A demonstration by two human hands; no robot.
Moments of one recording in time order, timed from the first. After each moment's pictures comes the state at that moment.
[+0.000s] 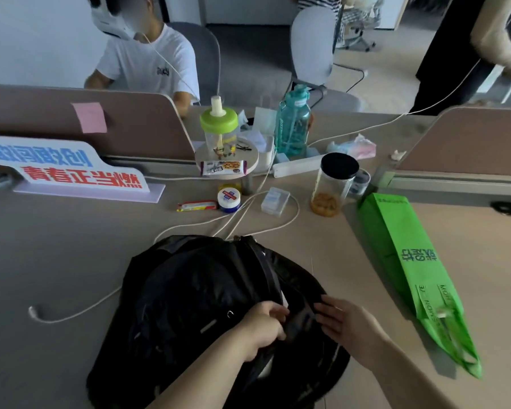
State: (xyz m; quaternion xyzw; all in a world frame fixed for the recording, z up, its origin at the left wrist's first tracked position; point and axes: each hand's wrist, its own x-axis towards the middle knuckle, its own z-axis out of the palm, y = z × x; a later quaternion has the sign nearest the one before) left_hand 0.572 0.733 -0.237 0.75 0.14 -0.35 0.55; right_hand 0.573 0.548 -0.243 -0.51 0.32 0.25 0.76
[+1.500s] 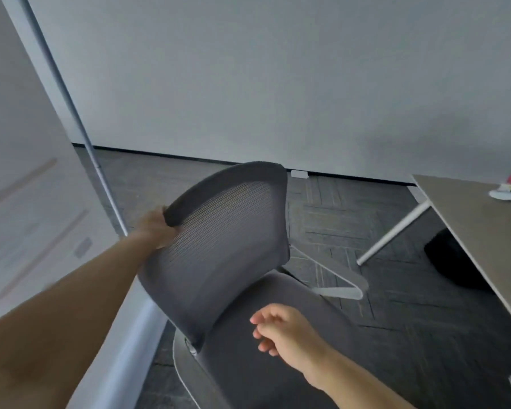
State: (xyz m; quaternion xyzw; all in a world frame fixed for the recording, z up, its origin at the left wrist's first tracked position) left_hand -0.476 1.201 -0.102 0.53 0.81 0.15 0.21; right_hand -0.207 1.058 -0.118 -0.59 -0.53 0.58 0.18
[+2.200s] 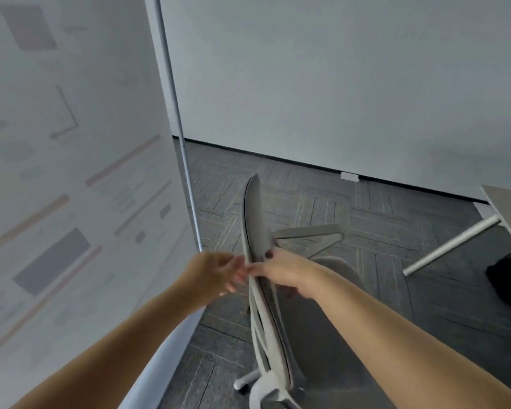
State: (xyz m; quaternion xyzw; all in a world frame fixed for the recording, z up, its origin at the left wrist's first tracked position) left_hand -0.454 0.963 -0.071 0.51 0.69 0.29 0.41; right_hand -0.309 1.037 -0.079 -0.58 -0.64 0.51 -0.01
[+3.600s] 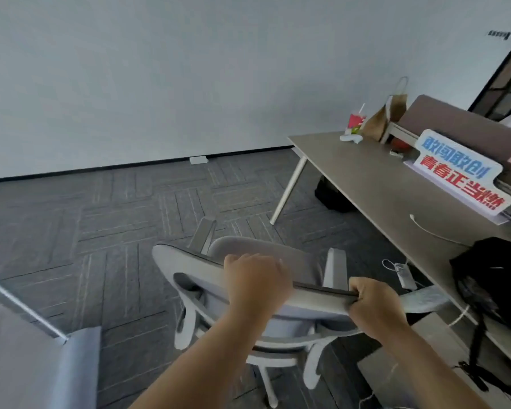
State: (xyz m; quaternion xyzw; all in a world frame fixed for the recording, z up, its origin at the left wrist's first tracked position) left_hand -0.202 1.030 -0.098 0.84 0.52 0.12 0.06; right_hand -0.027 0.926 -0.109 -0.86 -0.47 0.12 0.14
